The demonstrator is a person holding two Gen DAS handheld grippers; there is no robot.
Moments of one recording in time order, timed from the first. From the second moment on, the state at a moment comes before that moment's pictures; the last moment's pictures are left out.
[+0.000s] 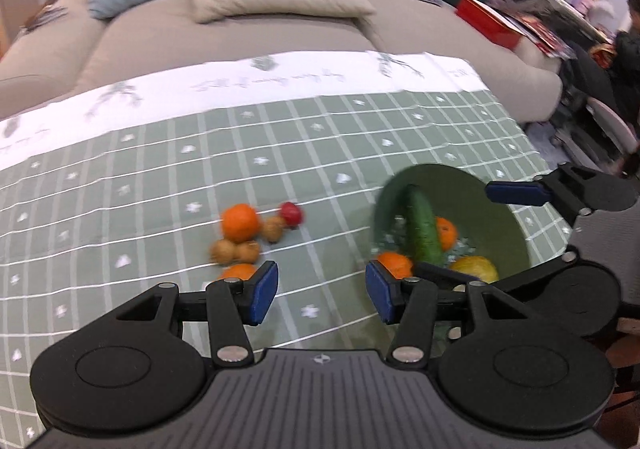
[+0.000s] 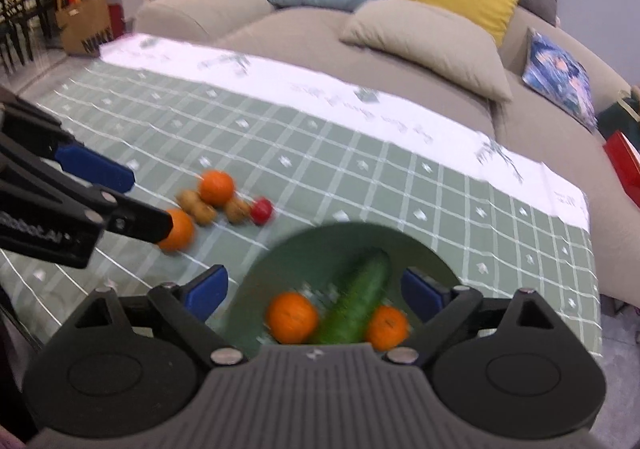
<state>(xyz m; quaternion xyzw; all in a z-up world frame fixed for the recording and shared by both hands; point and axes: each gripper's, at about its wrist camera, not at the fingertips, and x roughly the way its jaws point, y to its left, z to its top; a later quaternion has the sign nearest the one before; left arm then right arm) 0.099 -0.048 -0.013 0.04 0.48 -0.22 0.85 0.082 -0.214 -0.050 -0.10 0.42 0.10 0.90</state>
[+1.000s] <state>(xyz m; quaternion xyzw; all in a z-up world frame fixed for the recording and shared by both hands) 0.145 0.031 -0.078 0.00 0.52 -0.18 0.84 0.161 -0.113 -0.106 -0.19 0.47 0.20 0.84</state>
